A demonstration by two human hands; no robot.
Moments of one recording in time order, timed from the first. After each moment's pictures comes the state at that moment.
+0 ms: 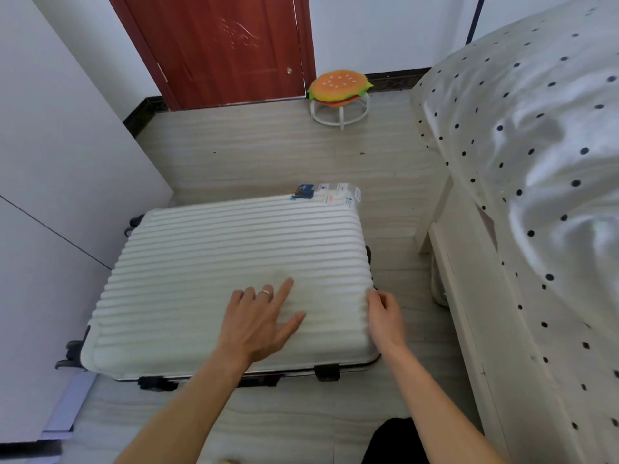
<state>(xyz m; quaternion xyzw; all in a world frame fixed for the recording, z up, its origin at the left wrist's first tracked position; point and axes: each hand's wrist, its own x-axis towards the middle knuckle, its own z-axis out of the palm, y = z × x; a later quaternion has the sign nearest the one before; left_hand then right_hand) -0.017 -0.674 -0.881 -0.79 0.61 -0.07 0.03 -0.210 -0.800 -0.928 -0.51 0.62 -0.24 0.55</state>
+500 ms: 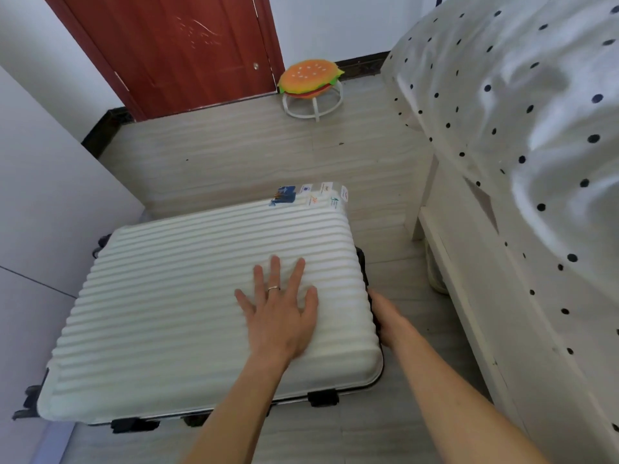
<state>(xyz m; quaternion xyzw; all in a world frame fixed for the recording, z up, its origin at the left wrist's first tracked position) -0.064 -0.737 -0.898 -0.87 0.49 0.10 -0.06 -0.208 -0.863 -1.002 -0.22 0.61 -0.19 0.74</state>
